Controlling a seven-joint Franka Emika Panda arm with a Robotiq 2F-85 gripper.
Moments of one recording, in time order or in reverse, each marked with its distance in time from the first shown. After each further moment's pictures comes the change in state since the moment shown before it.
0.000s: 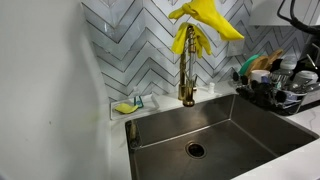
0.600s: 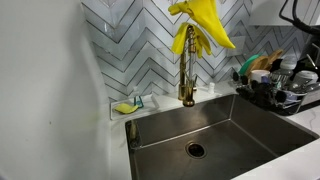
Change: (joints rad) arm -0.012 -0.016 0.000 -0.026 -0.006 0.000 0.031
